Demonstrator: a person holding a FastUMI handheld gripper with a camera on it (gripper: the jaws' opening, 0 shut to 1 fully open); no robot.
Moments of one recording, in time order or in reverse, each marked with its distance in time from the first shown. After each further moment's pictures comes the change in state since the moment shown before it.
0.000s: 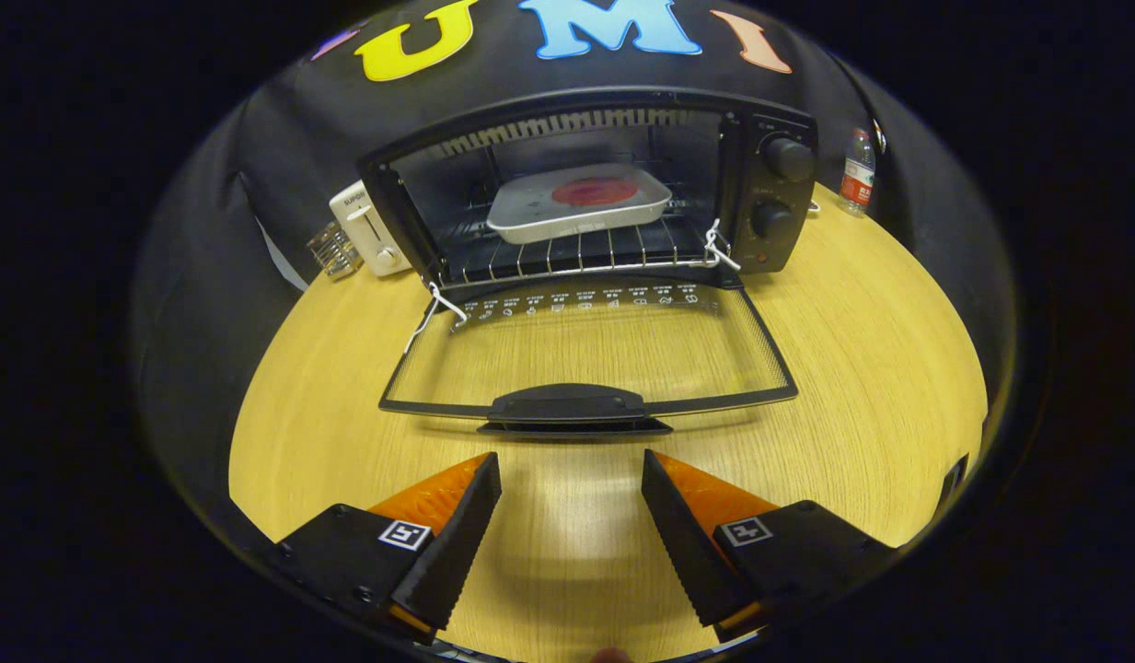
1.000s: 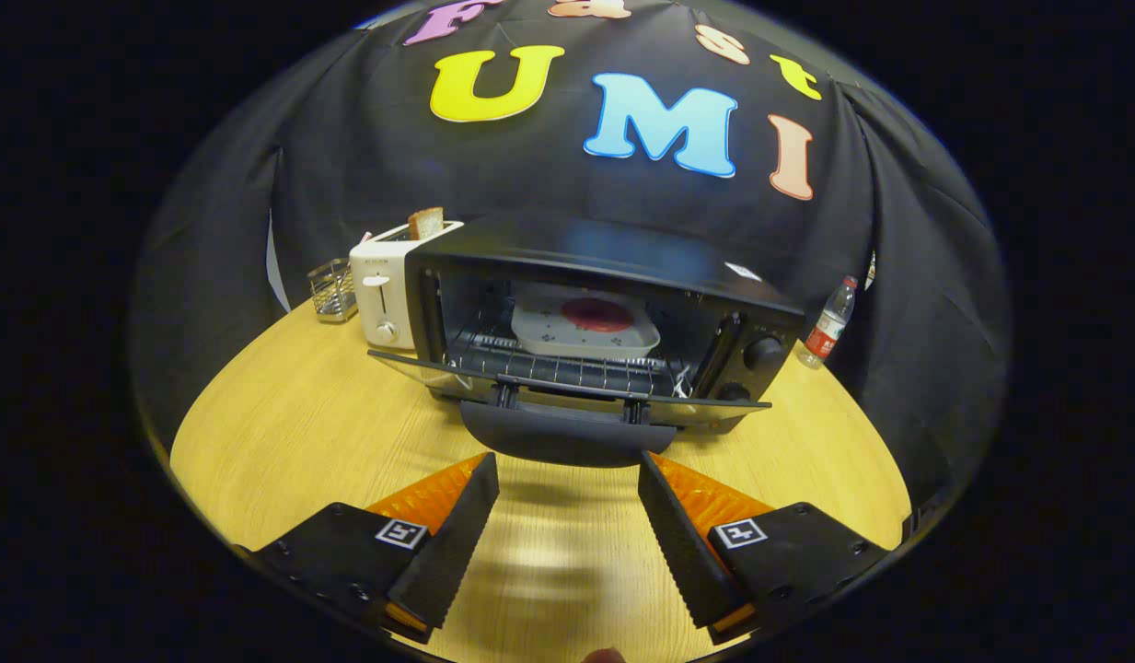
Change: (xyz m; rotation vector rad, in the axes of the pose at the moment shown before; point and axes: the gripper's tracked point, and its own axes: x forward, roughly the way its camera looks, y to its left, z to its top) arm -0.062 0.010 0.081 -0.200 -0.386 -0.159
